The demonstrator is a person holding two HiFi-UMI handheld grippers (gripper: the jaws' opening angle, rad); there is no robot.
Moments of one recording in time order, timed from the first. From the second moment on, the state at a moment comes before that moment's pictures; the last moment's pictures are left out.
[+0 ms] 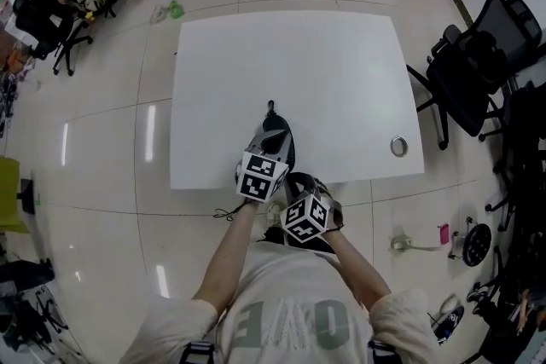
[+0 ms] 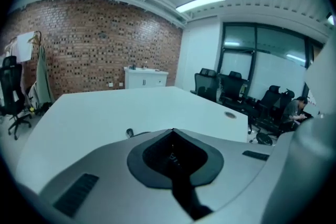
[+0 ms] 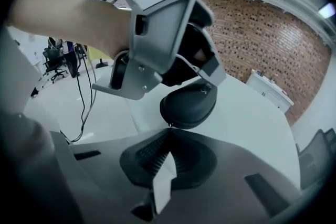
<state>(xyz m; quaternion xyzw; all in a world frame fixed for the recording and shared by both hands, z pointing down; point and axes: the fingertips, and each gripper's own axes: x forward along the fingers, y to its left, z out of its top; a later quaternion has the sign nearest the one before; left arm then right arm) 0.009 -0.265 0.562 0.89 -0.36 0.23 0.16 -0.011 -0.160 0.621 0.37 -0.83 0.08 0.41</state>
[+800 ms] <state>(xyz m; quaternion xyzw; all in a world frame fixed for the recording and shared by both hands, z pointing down) 0.002 -0.254 0.576 0.88 -0.38 0.20 0.20 0.016 -0.184 0.628 0.41 -0.81 0.15 0.38</state>
